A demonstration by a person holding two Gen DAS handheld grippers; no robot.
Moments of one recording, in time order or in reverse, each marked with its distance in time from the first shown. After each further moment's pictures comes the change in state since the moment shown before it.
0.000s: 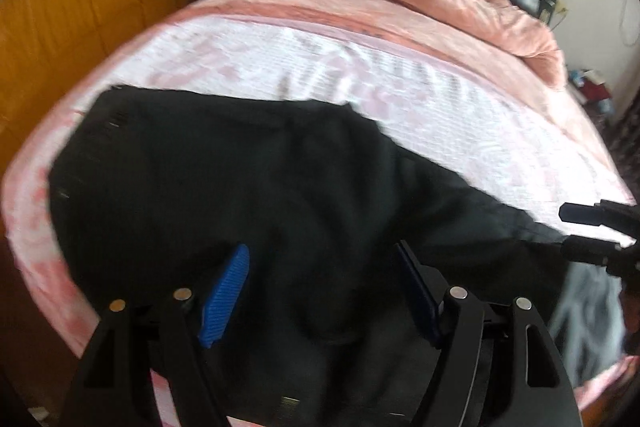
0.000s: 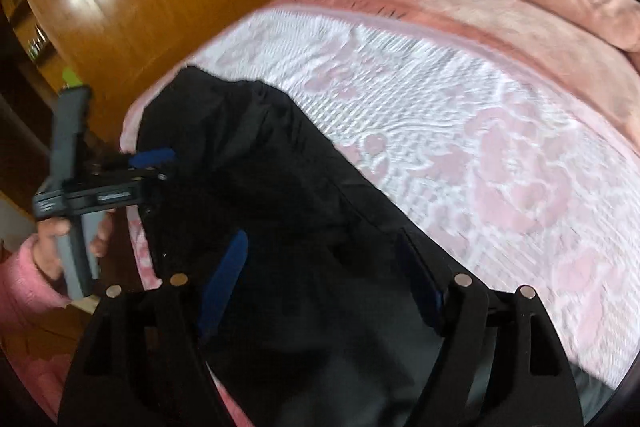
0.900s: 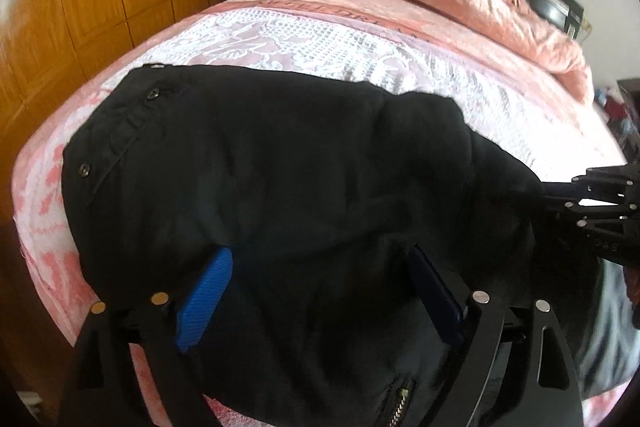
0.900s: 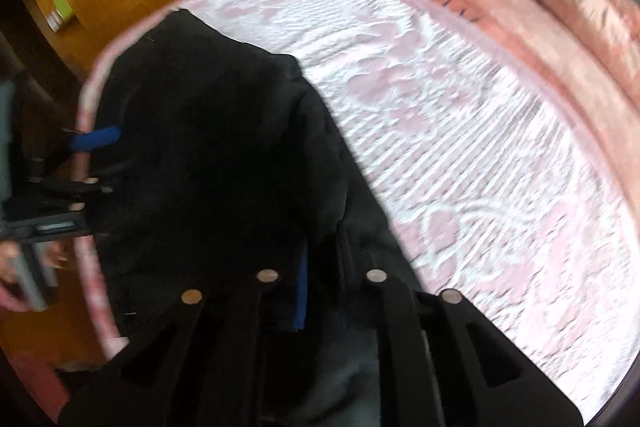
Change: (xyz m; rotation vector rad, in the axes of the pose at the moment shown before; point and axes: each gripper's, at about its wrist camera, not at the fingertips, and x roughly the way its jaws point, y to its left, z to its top) left arm 0.026 0.037 -0.012 -0.047 -0.033 0.066; right arm 0.110 0.053 0.068 -0.234 0.129 -0.177
